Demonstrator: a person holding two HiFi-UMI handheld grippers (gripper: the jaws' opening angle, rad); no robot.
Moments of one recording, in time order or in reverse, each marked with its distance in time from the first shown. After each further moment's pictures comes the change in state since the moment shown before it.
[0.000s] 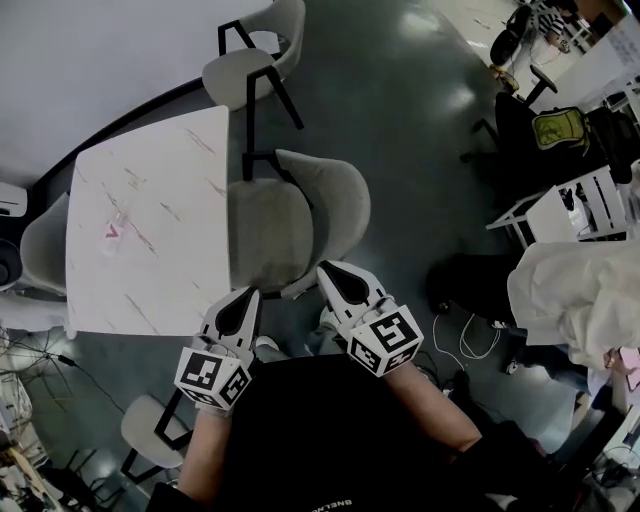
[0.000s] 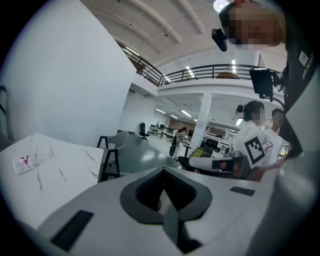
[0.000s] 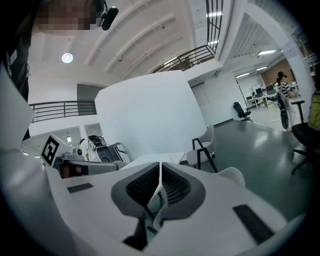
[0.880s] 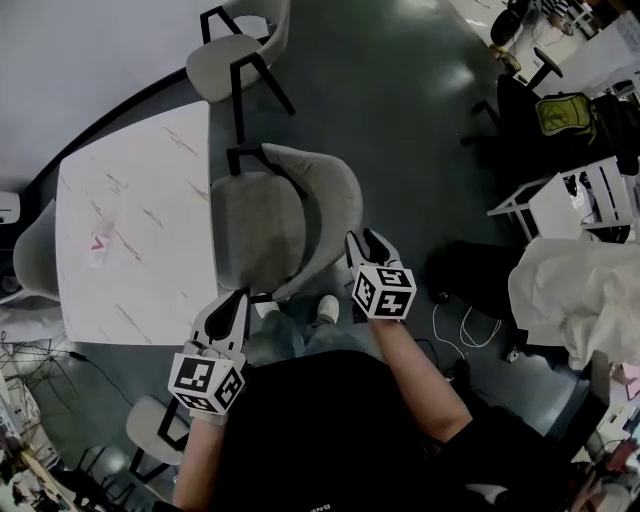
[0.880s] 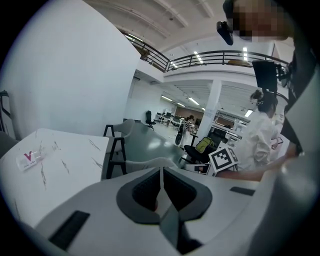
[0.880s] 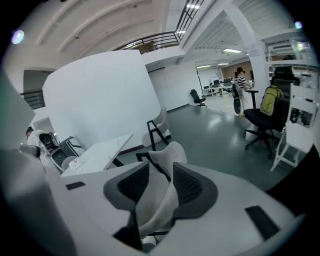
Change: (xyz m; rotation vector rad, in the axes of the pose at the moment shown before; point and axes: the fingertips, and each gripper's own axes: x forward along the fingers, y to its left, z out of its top) left arm 0.037 0.020 -0.021 -0.026 0.154 0.079; right arm 0.019 -0.190 -0.093 0.194 0.209 -0.475
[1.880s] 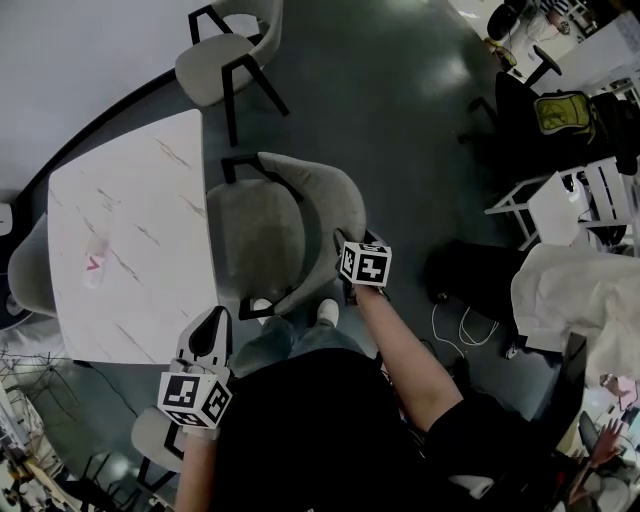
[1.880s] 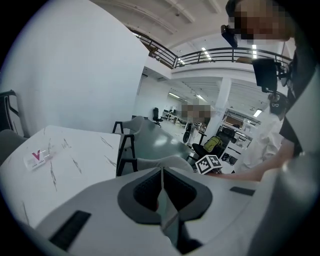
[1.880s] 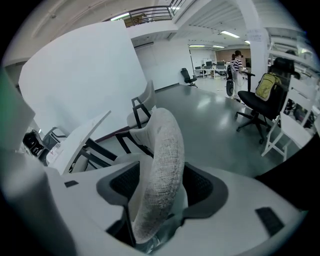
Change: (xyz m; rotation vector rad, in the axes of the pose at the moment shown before) left arm 0.003 0.057 0.005 -0.045 0.039 0.074; right arm 0.111 -0.042 -0.057 0.047 0.252 -0.124
